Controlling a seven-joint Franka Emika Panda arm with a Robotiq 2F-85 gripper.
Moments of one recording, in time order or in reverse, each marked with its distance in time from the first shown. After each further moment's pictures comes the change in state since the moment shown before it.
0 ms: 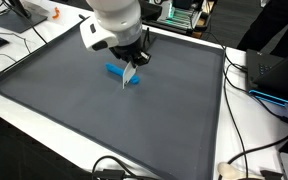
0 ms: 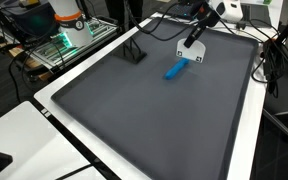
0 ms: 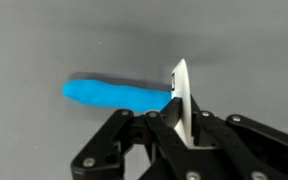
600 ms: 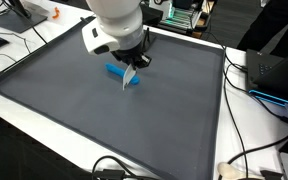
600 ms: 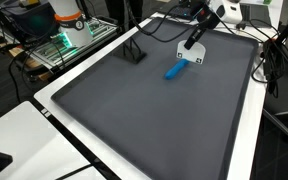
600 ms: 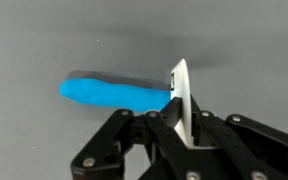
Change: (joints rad) arm 0.017 0.021 -0.014 0.015 -0.003 0.003 0.013
